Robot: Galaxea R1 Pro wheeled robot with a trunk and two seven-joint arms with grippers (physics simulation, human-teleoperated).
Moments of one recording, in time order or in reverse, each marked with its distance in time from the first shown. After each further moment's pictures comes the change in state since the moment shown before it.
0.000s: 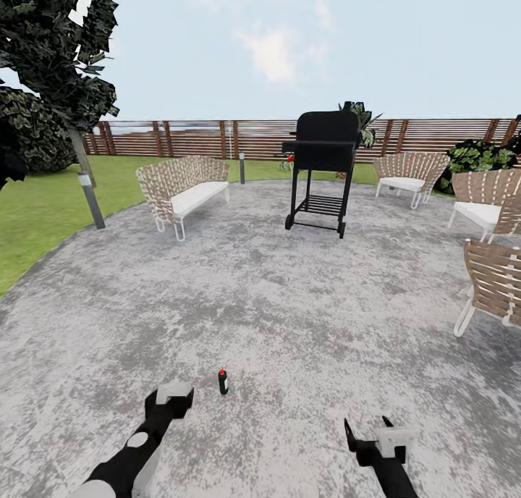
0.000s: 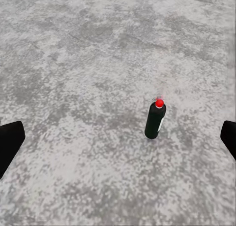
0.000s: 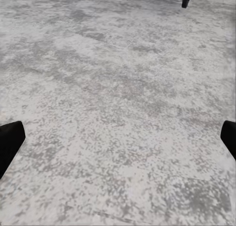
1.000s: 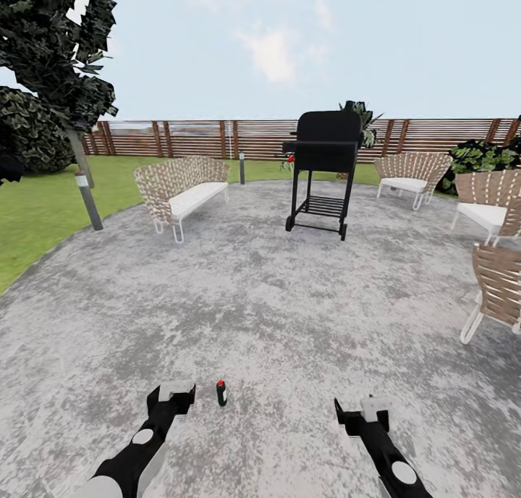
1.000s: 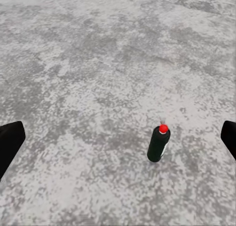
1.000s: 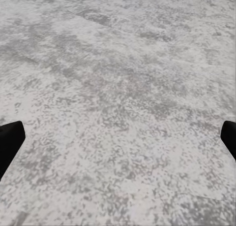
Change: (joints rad) left arm -0.012 -0.019 -0.001 0.003 -0.001 -0.009 0.044; right arm -0.183 -0.002 0.046 0.125 0.003 0.164 -0.005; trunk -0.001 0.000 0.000
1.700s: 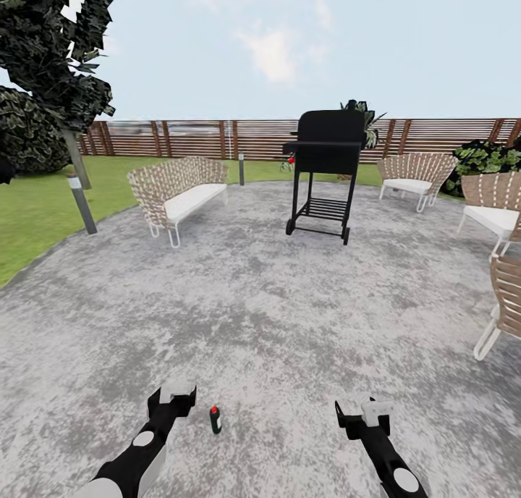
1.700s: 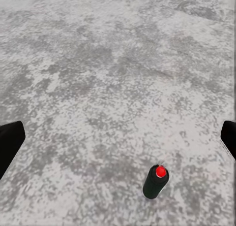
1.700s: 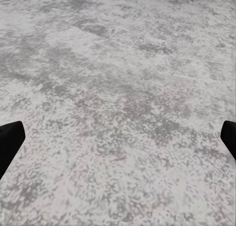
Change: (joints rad) left arm 0.006 -0.004 0.000 0.002 0.002 0.002 -0.003; right arm 0.000 -0.001 0.000 0.042 -0.001 -0.061 0.003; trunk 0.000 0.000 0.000
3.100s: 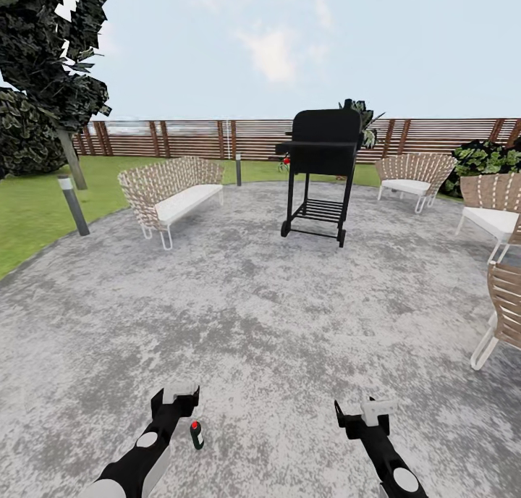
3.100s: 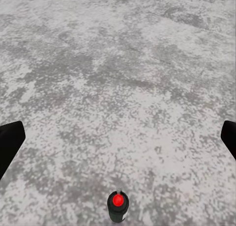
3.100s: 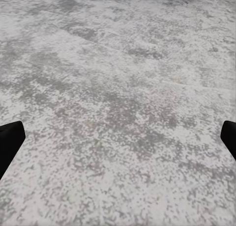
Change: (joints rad) left arm 0.003 -0.016 0.004 0.000 0.001 -0.009 0.006; right arm 0.000 0.000 0.002 -0.001 0.000 0.000 0.001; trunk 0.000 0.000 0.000
